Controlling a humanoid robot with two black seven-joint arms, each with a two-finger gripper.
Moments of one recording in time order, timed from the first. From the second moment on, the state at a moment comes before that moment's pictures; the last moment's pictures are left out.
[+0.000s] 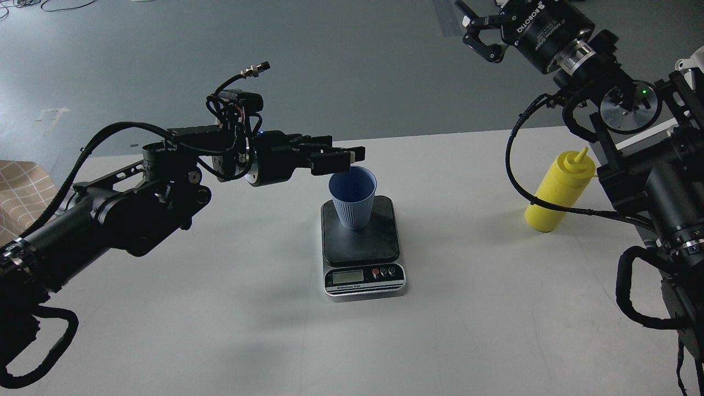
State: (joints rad) left arm -0.94 0.40 -0.55 -1.04 1.61 -0.37 -0.41; right arm 0.89 -0.13 1.41 0.80 -0.31 0.49 -0.25
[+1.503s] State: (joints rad) left arm -0.82 0.45 -0.83 -0.71 0.22 -0.49 -0.41; right arm 0.75 -0.23 1.42 0.98 0.06 0.49 -0.27
